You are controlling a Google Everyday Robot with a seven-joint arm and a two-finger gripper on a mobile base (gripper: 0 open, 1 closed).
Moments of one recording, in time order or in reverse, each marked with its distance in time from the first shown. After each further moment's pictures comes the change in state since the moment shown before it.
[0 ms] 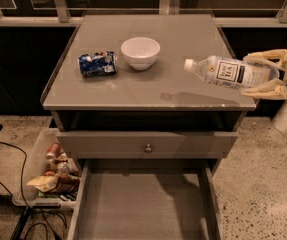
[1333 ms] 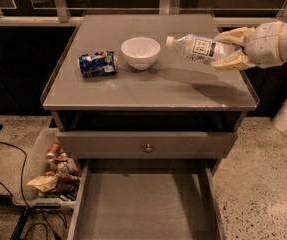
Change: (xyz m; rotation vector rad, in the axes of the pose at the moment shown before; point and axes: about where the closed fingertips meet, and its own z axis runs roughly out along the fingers) arm 0.021 -0.072 0.100 -0.030 -0.090 0.077
